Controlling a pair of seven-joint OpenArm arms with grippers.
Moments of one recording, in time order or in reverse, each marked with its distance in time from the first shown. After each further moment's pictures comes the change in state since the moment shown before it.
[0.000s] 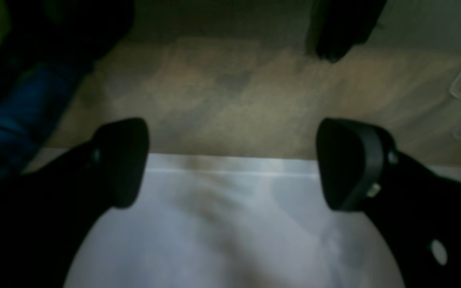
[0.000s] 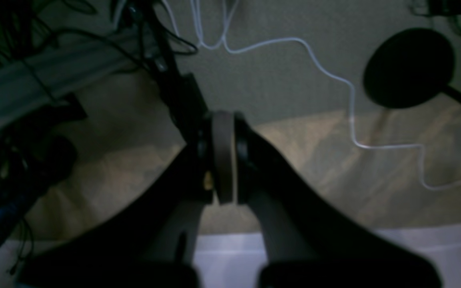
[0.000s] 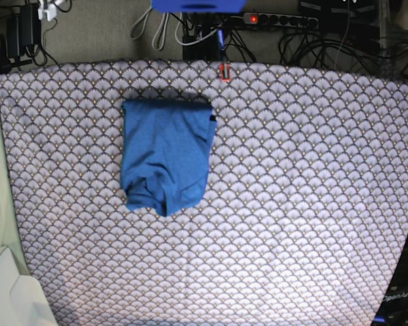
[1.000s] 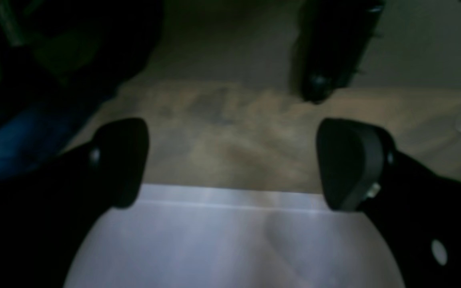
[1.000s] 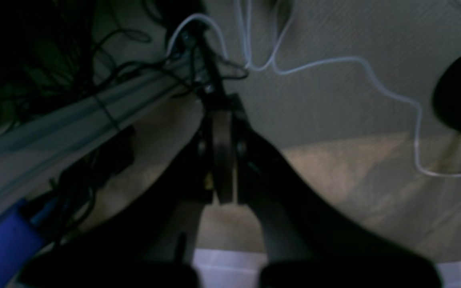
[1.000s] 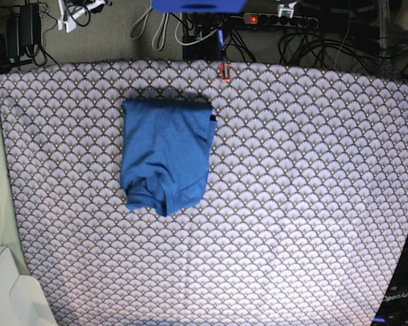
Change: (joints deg) left arm -20.2 10.7 23.7 -31.6 -0.4 29.9 -19.5; right arm 8.0 -1.5 -0.4 -10.5 -0.9 0.0 4.1
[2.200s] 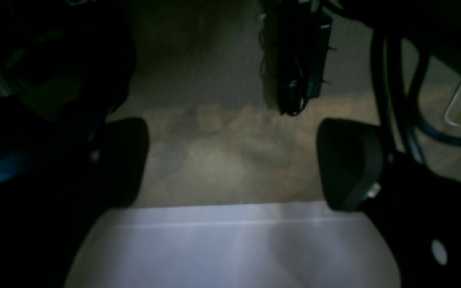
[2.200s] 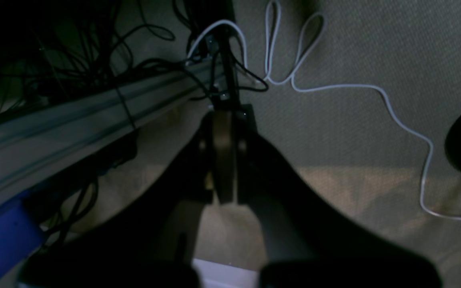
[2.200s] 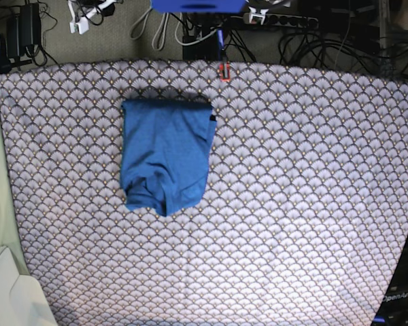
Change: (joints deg) left arm -4.1 5.6 8.9 -4.5 -2.0 5.3 -3.3; right arm 0.5 1.2 -12.6 -5.5 -0.1 0.0 11.6
